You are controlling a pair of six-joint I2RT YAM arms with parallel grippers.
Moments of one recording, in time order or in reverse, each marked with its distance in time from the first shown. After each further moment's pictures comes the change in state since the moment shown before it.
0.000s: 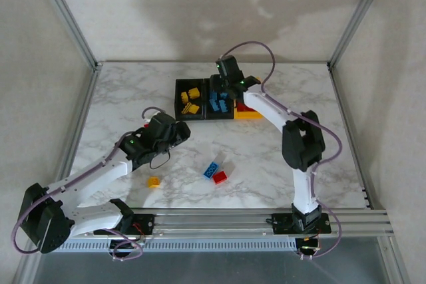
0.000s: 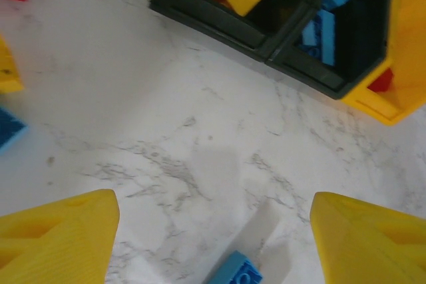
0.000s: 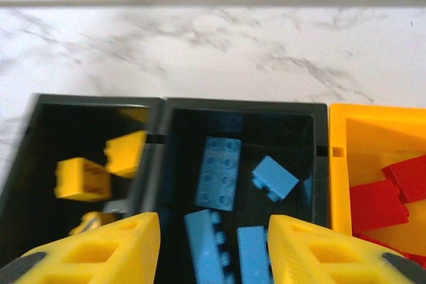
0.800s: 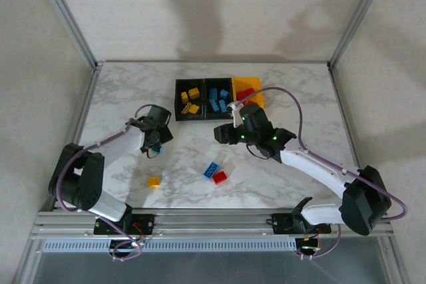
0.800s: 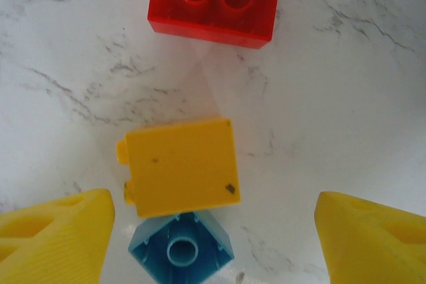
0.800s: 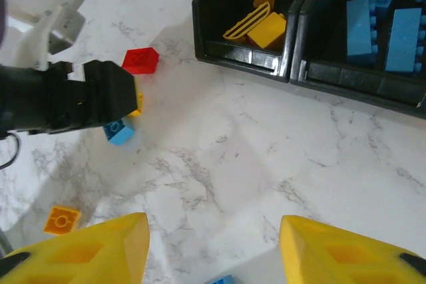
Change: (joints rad) left arm 0.275 0.390 0.046 -0.047 -0.049 0.174; right arm 0.146 -0.703 -0.818 0.182 -0.331 0.026
